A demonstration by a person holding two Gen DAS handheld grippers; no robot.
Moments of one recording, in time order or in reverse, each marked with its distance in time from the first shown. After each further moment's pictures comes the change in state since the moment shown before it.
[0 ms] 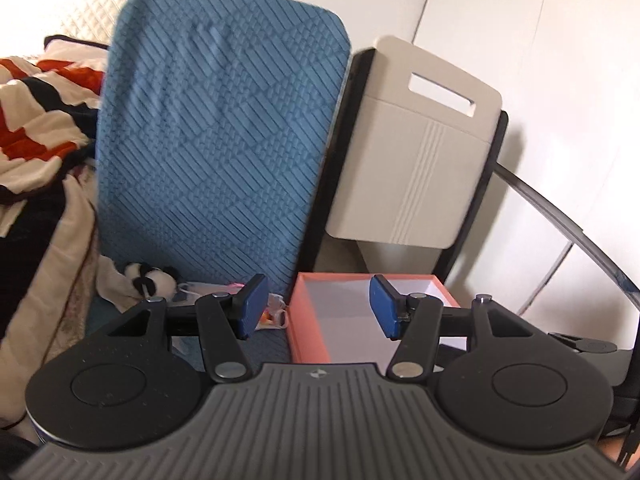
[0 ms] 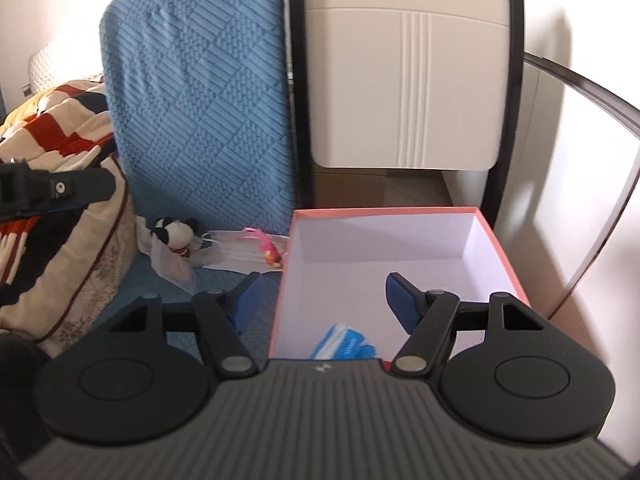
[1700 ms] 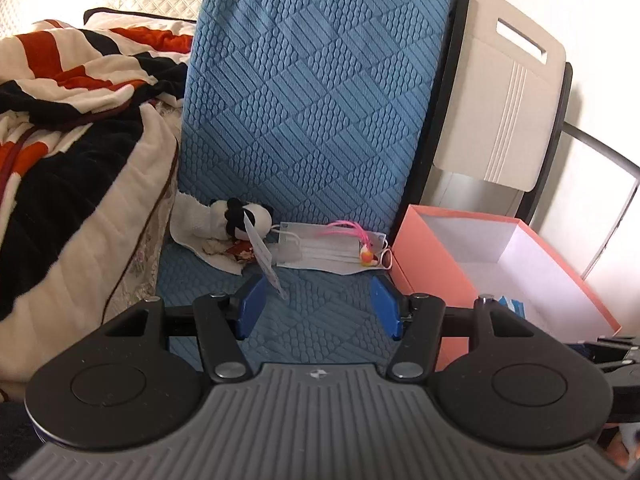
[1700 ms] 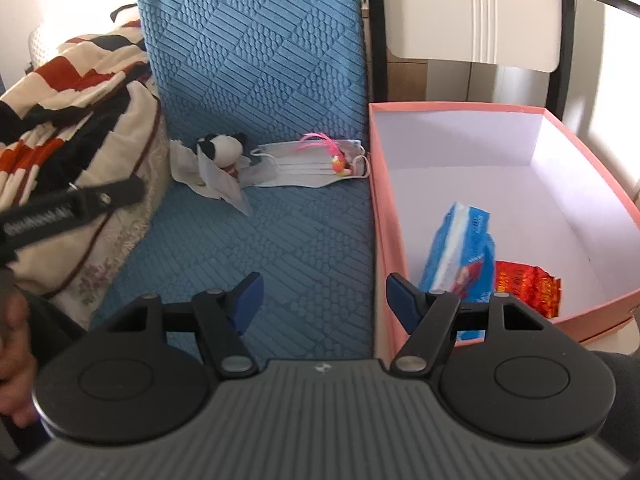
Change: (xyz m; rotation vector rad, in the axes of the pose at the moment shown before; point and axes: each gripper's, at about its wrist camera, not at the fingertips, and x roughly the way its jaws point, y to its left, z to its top) left arm 0.027 0.127 -0.102 0.030 0.039 0.095; right arm 0.050 0.094 -0.085 0.047 0.124 0.029
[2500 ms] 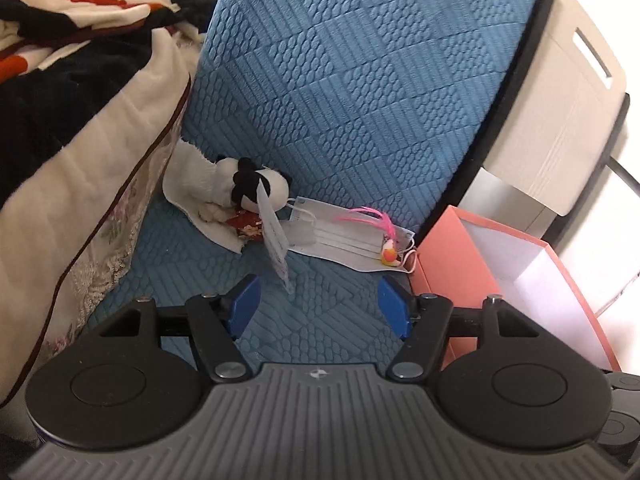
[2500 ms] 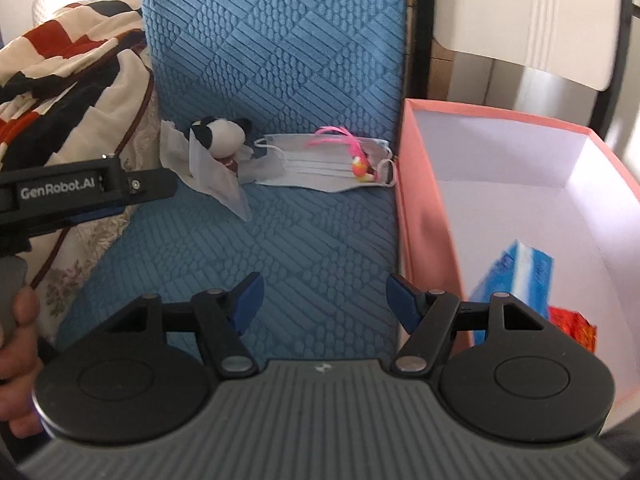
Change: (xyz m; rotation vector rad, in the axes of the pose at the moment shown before) left arm 0.084 0.039 0.011 -0.175 0.082 -0.012; right arm 0.077 0.019 0.028 -0.086 0.041 -0.009
